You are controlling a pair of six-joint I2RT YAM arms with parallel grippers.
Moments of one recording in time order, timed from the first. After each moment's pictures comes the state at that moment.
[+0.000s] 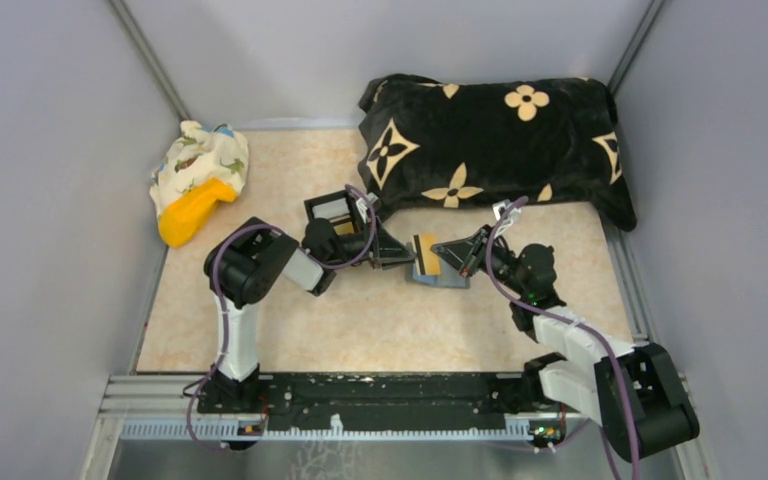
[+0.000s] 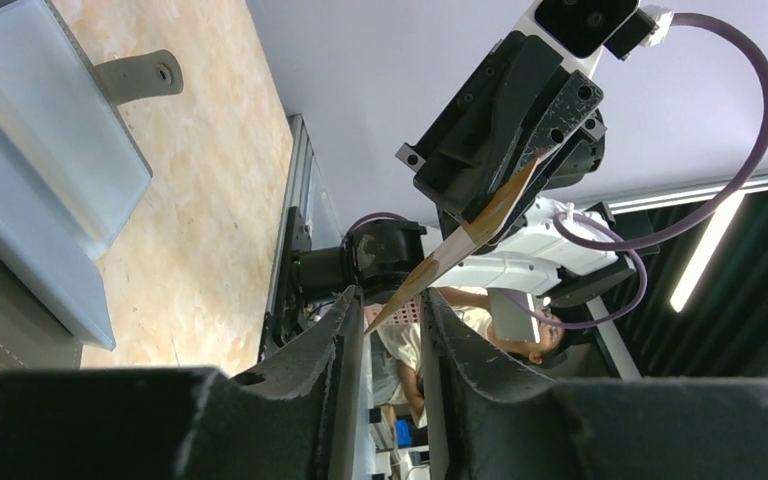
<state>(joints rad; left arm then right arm) -0.59 2.05 0.74 1.50 0.90 -1.55 0.31 1.05 0.25 0.86 -0.60 0.74</state>
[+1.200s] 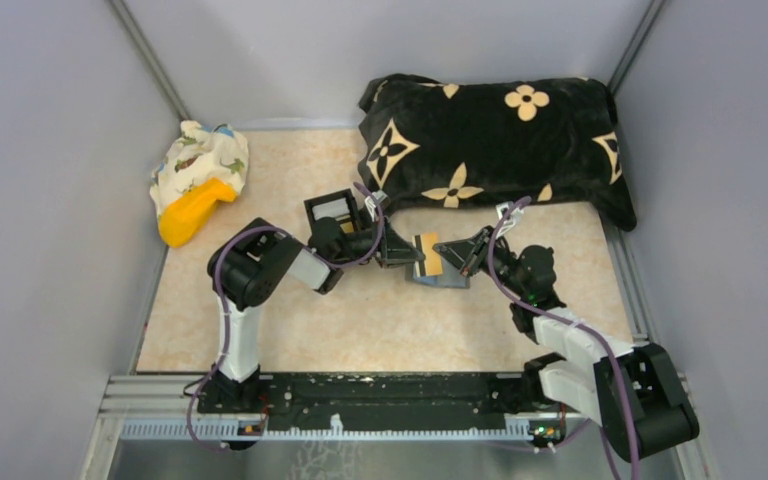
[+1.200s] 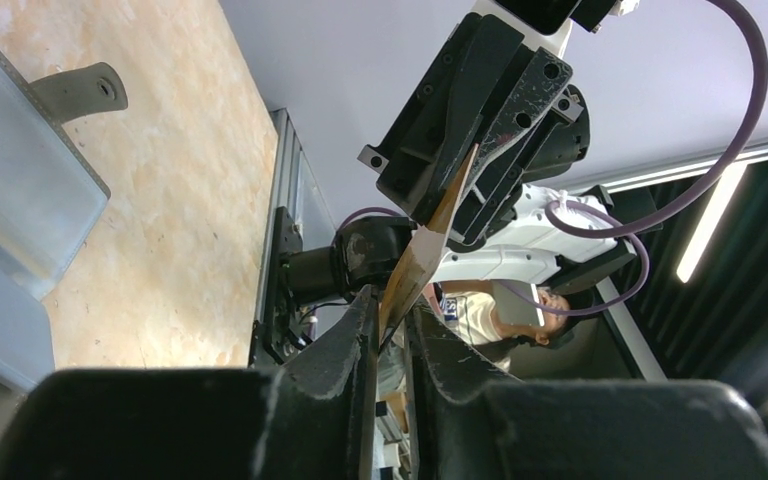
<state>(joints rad) -0.64 2.05 0.79 1.51 0.89 -1.54 0.30 1.05 0.24 0.86 -0.55 0.77</state>
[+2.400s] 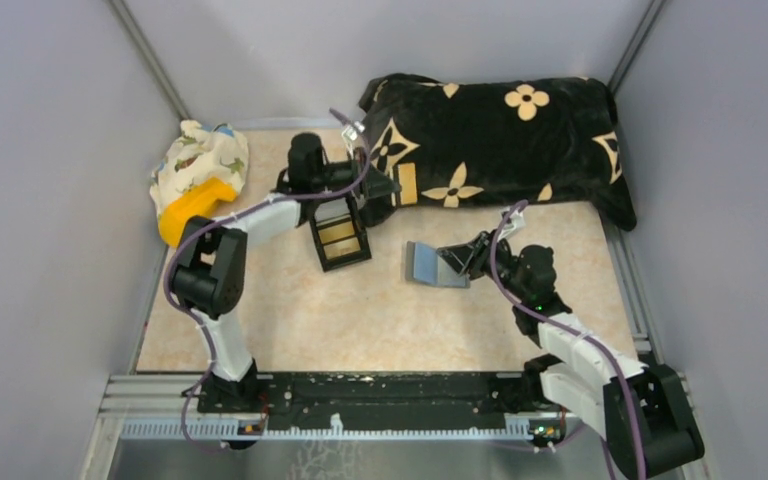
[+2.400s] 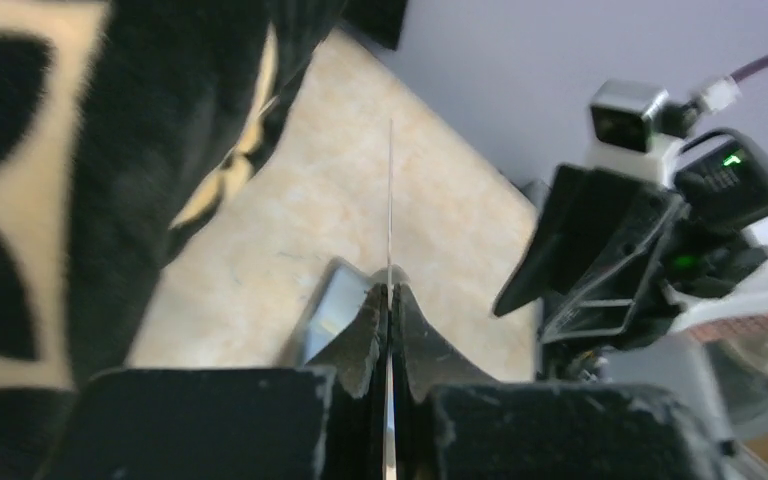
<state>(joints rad) -0.41 1.87 1.16 0.70 0.96 -0.68 0.30 0.94 0.24 0.62 -0.46 0.66</state>
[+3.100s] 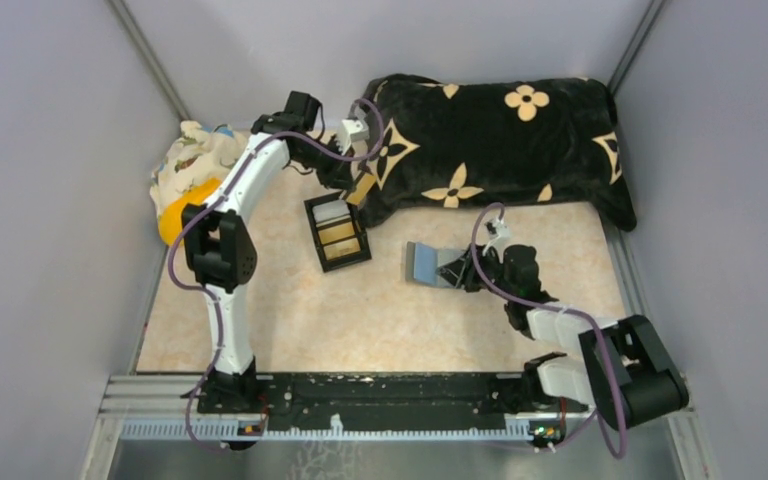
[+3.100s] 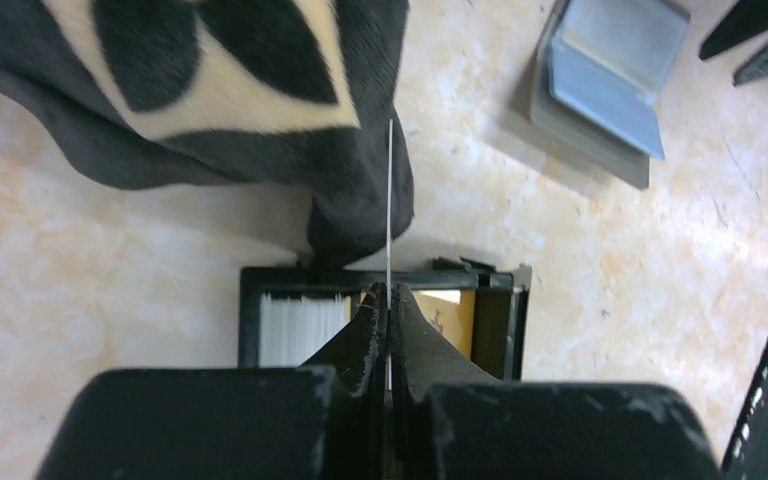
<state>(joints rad) -0.30 2.11 2.02 -0.95 0.72 0.63 0.30 1.16 0.22 0.61 -0.45 0.61</state>
